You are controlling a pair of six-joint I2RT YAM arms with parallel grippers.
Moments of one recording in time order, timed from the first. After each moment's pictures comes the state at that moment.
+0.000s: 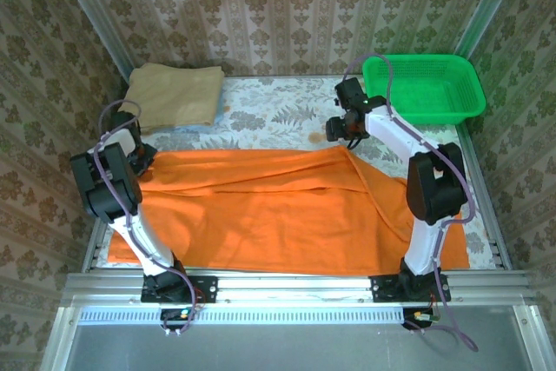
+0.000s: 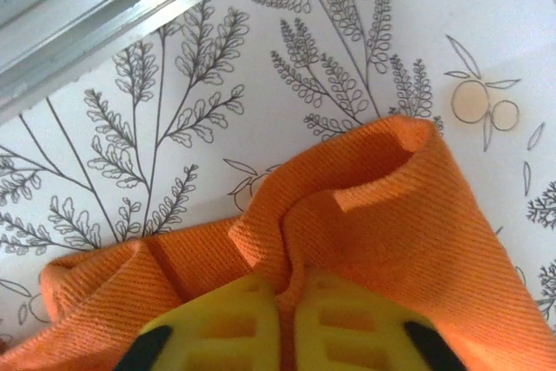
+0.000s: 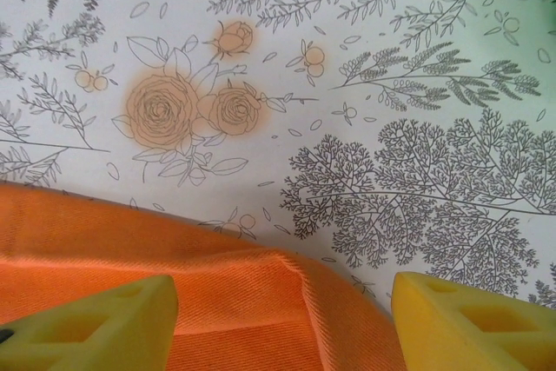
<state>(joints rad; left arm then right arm) 0.30 1.93 1.27 -0.60 -0.09 -0.67 0.30 1.88 1.52 -0.76 0.10 0.21</state>
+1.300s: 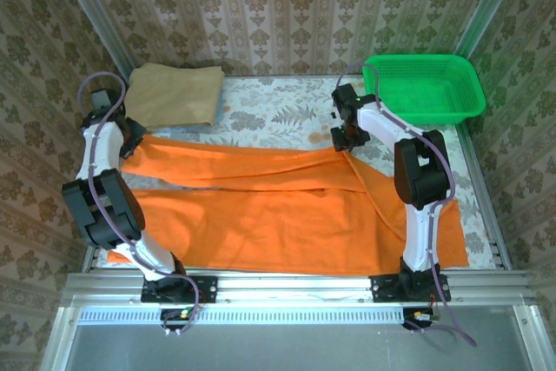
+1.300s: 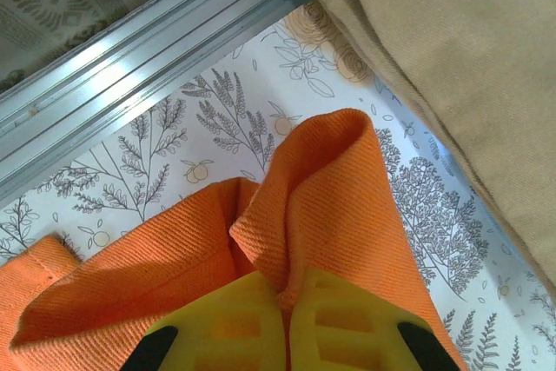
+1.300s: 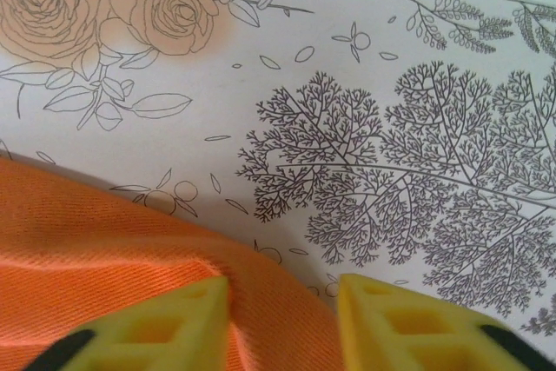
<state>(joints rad) 0.30 1.67 1.38 -0.75 -0.03 -0.60 0.28 2.06 1.62 -0.90 0.10 0.07</state>
